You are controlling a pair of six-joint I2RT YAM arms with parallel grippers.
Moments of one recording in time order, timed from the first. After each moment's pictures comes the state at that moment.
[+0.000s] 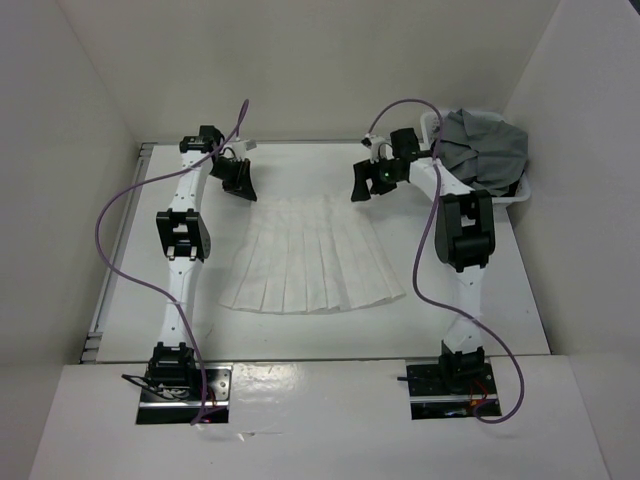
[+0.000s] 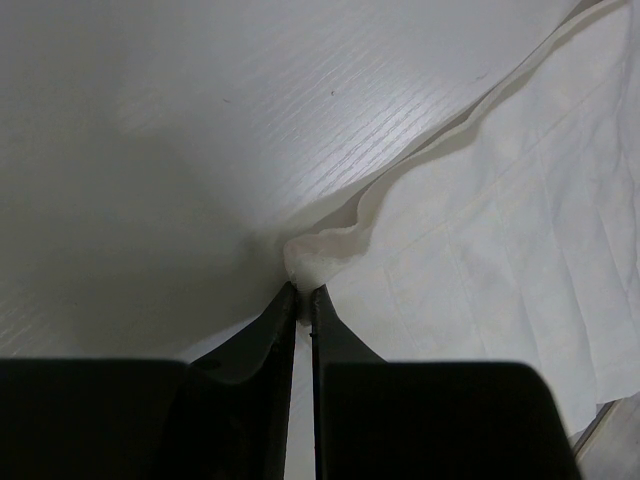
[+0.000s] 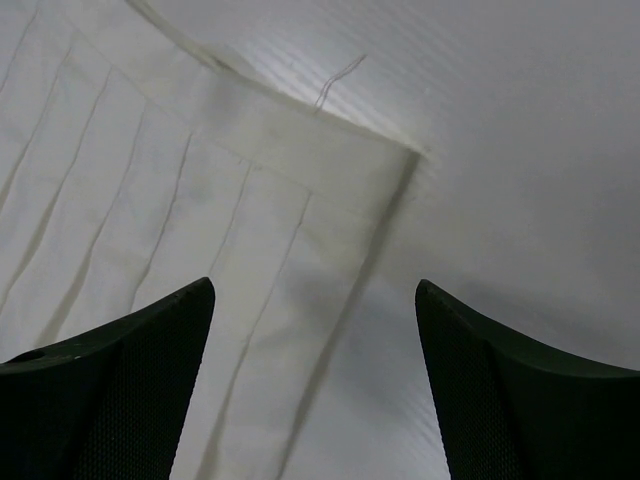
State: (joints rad) left arm 0.03 2.90 2.94 -1.34 0.71 0.28; right arm 0.17 2.22 1.79 -0.52 -0.56 -0.20
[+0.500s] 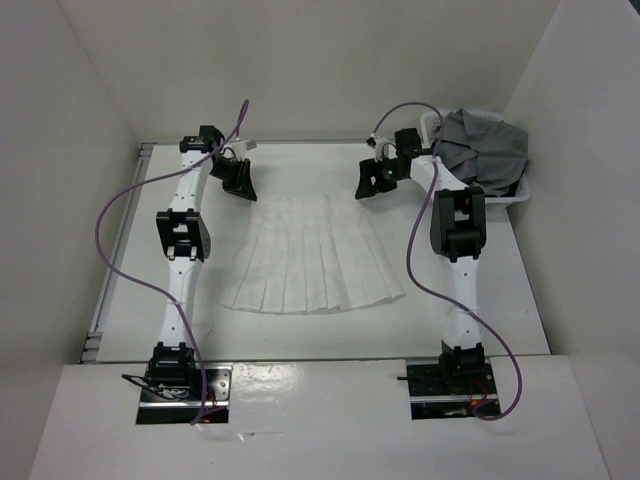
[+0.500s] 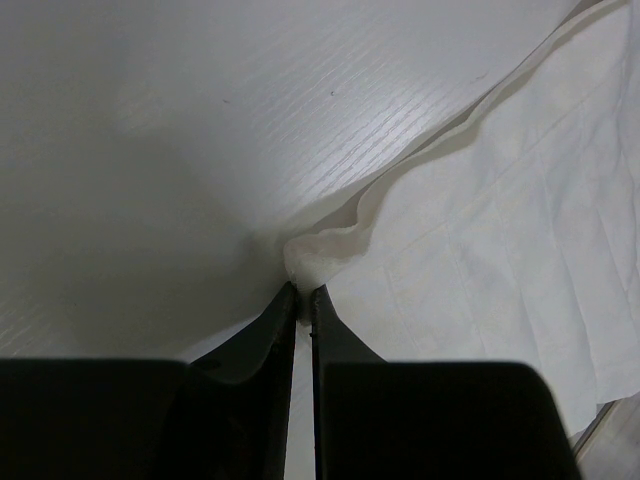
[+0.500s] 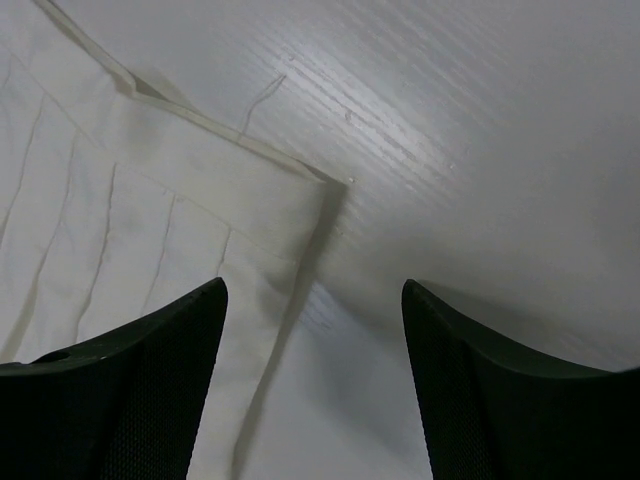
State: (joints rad) left arm 0.02 2.90 2.94 -1.34 0.71 0.28; right arm 0.12 2.41 1.98 -0.57 -0.61 -0.20
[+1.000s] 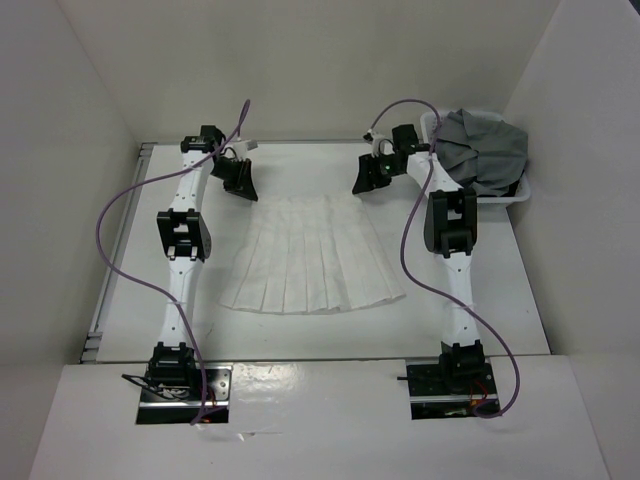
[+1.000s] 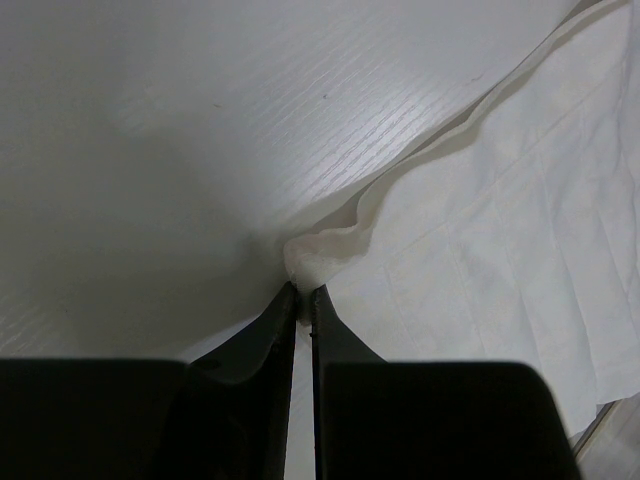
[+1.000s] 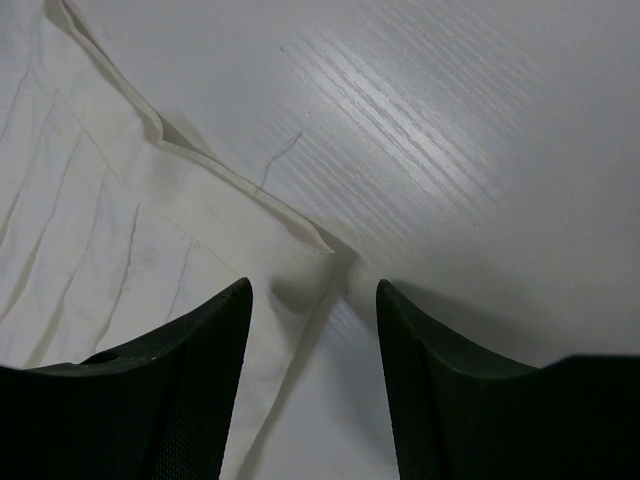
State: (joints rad) left arm 0.01 2.90 2.94 -1.34 0.71 0.28; right arm 0.12 2.56 2.23 -0.67 -0.72 -0.20
